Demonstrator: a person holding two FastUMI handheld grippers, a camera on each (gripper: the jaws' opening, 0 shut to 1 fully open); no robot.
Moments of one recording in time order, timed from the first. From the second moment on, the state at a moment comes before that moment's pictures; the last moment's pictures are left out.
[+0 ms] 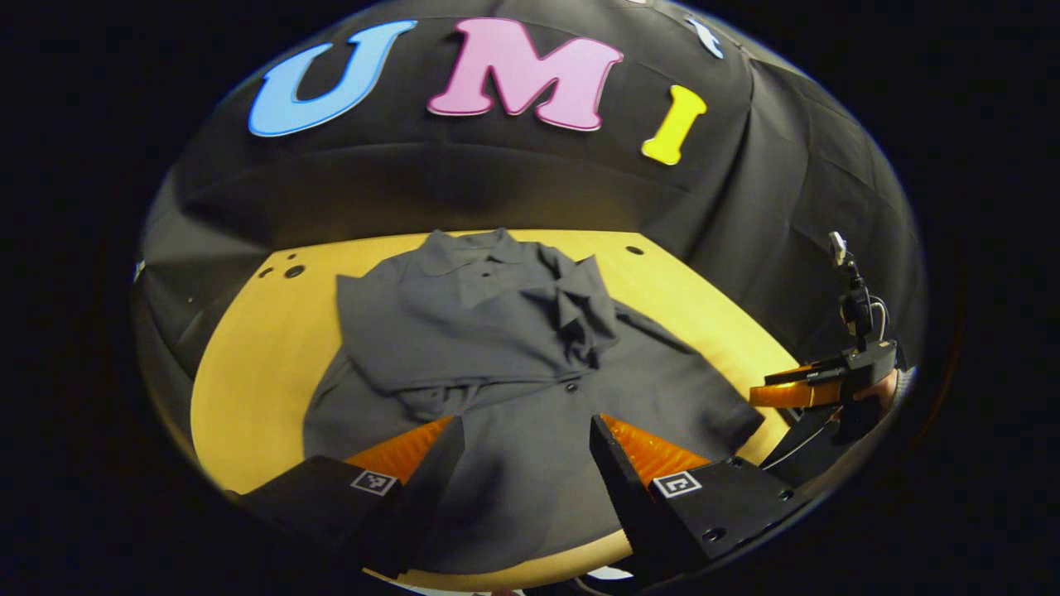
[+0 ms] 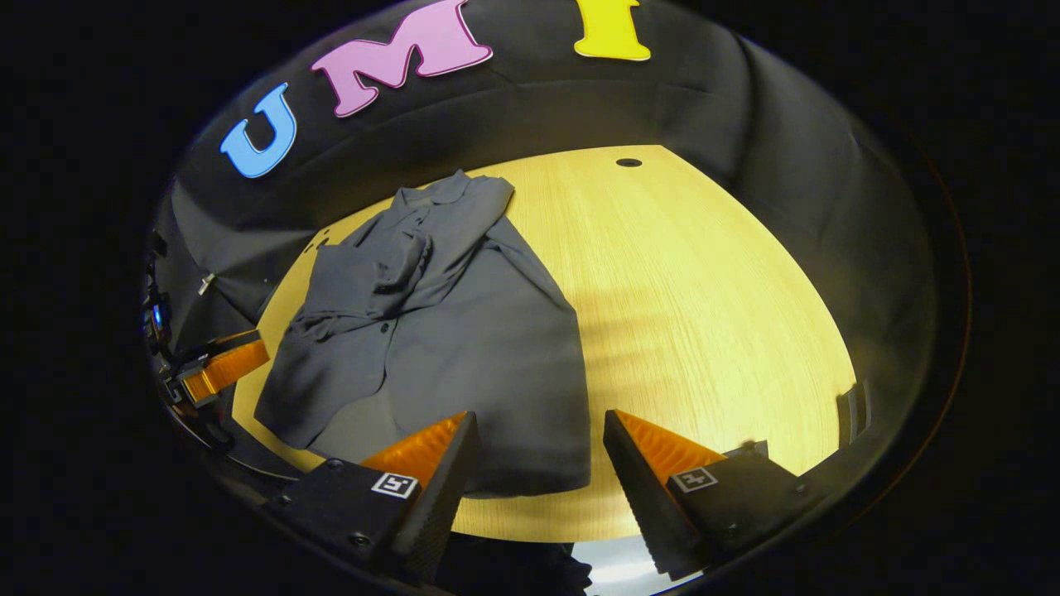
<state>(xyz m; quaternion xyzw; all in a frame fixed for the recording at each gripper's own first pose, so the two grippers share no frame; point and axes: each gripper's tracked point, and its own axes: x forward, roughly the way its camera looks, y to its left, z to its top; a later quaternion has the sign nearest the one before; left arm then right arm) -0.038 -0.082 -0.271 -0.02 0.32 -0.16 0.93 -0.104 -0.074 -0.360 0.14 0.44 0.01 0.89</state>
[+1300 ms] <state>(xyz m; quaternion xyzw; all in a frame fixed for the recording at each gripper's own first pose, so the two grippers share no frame) -0.096 0.029 -0.398 0.02 0.44 -0.09 0.89 -0.103 -0.048 -0.416 0.05 0.47 0.02 0.88</state>
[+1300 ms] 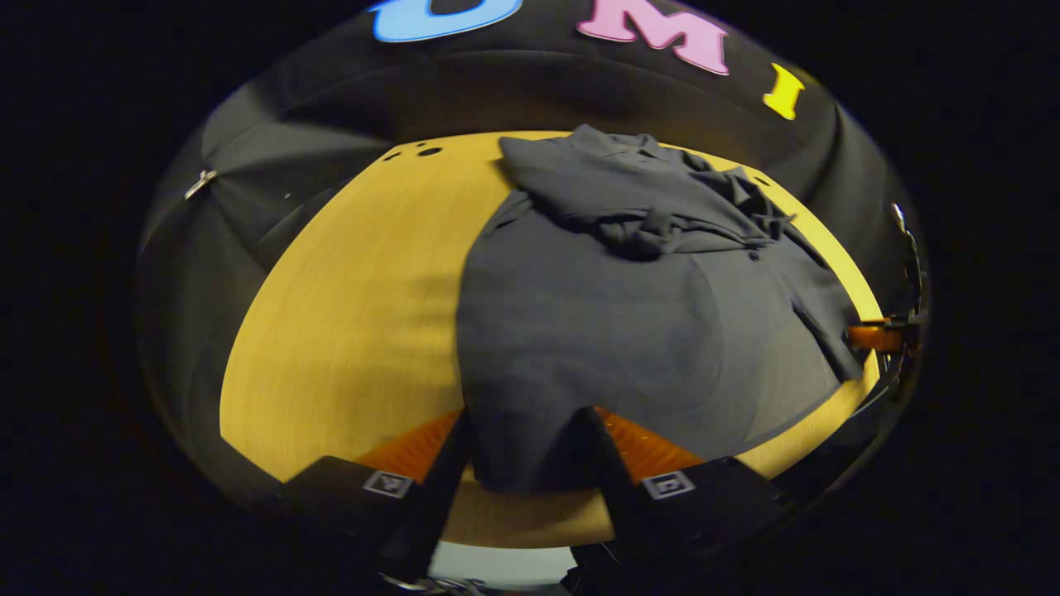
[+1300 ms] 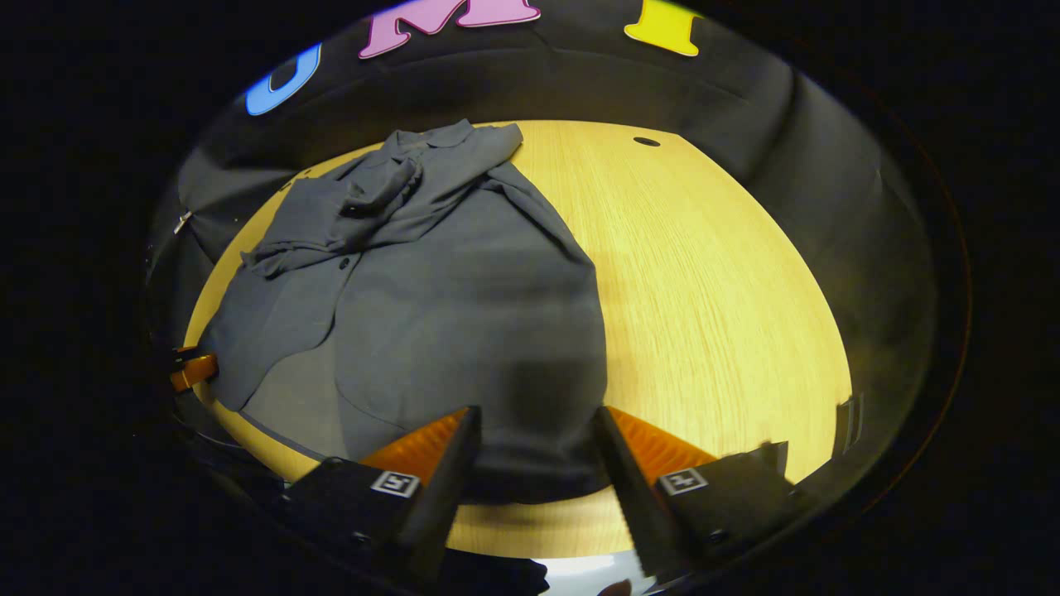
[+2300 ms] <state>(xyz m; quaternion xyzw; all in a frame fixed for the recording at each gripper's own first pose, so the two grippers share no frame) -0.123 0.043 -0.338 -0.06 0.47 -0.07 0.88 -0.181 -0.020 -0.370 0.11 0.49 0.09 0.86</state>
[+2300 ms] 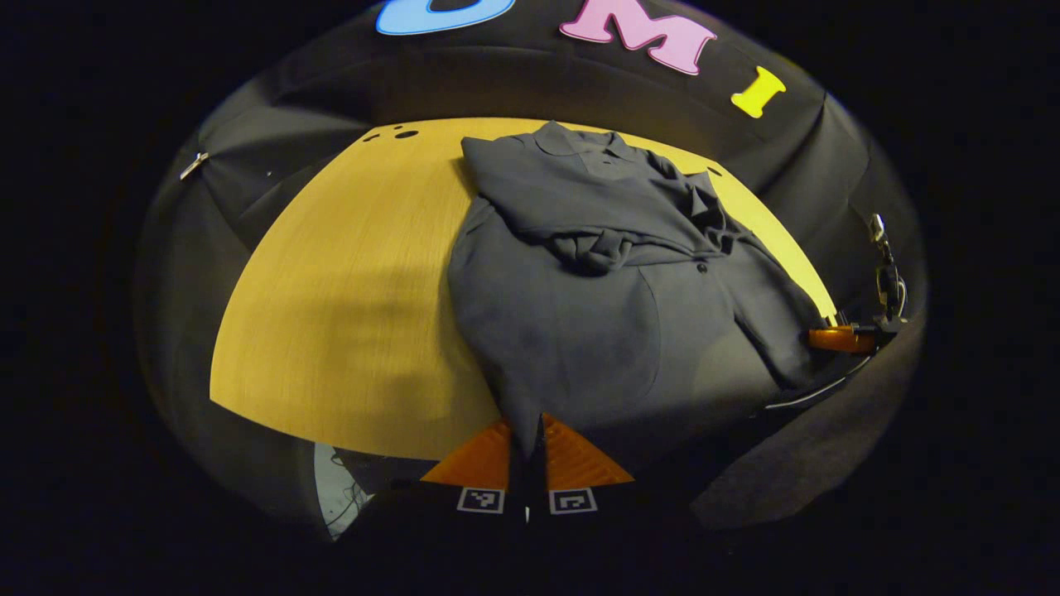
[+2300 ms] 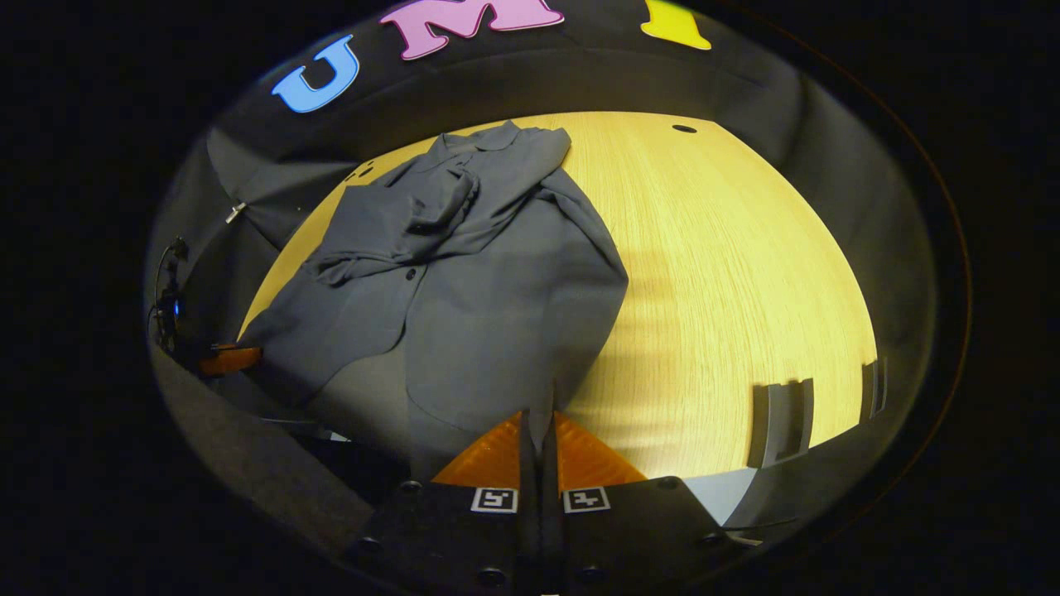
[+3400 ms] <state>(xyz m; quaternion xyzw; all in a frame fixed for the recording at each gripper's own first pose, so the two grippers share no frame) 0.094 0.076 -0.151 -0.06 0.23 -0.06 0.97 0.056 -0.036 -0.176 0.15 0.22 0.09 0.96</state>
